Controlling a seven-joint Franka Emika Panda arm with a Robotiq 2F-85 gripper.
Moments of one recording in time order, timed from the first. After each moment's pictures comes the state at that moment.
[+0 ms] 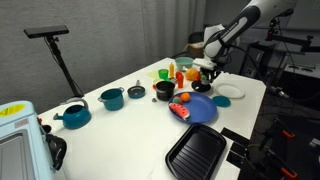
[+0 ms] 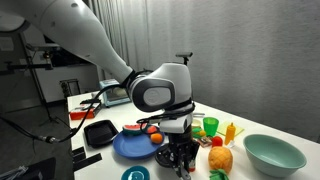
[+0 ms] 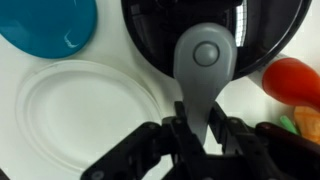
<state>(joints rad) -0.05 0.53 -0.28 -1.90 -0.05 2.43 1.48</state>
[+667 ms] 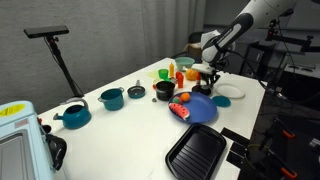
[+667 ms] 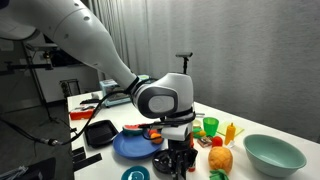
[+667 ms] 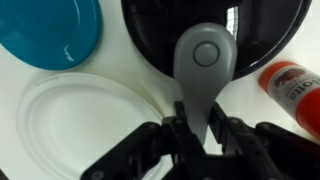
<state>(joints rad) -0.05 0.60 -0.27 -1.86 -0.04 2.37 1.48</state>
